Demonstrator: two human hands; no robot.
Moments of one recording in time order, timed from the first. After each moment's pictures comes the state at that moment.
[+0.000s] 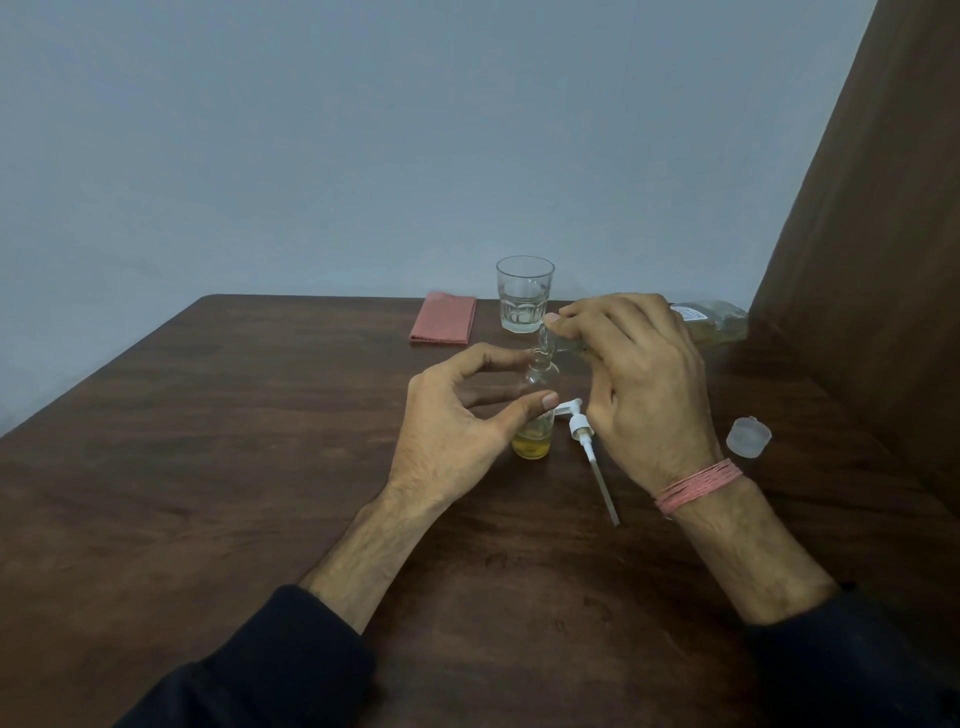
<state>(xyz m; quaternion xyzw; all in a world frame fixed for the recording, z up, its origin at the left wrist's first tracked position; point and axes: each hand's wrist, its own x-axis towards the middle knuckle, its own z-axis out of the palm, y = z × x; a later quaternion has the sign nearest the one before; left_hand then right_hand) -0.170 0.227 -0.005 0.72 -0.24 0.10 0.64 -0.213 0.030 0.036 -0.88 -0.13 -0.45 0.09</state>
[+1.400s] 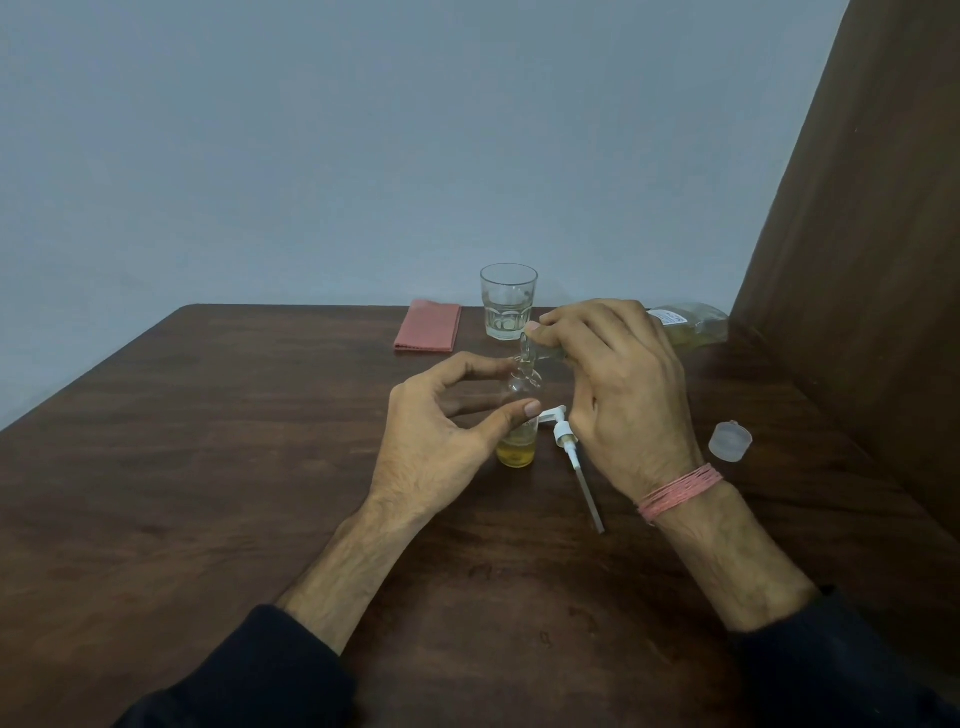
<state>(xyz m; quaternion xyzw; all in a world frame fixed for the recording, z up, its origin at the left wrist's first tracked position) -0.168 0.228 -0.007 0.73 -0.24 0.10 0.63 -0.214 0.031 0.037 -0.88 -0.12 -0.45 0.08</state>
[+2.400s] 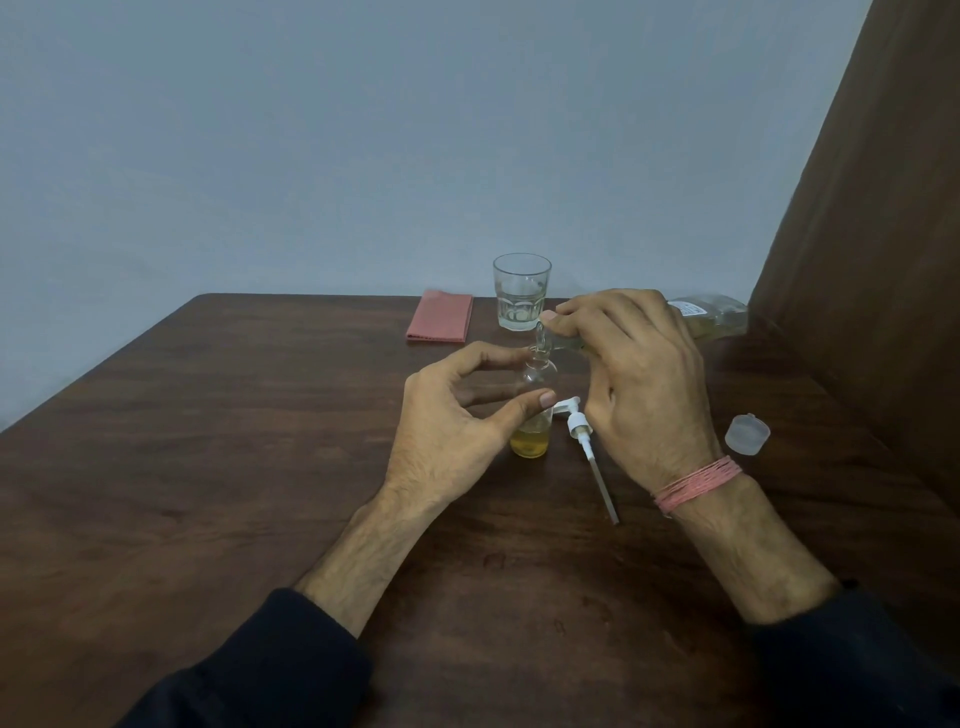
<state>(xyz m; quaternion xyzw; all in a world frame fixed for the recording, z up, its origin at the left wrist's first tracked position) -0.169 0.227 -0.008 0.72 -0.26 0.11 0.63 -0.215 0.029 0.036 -0.88 -0.13 -0.44 0.08</state>
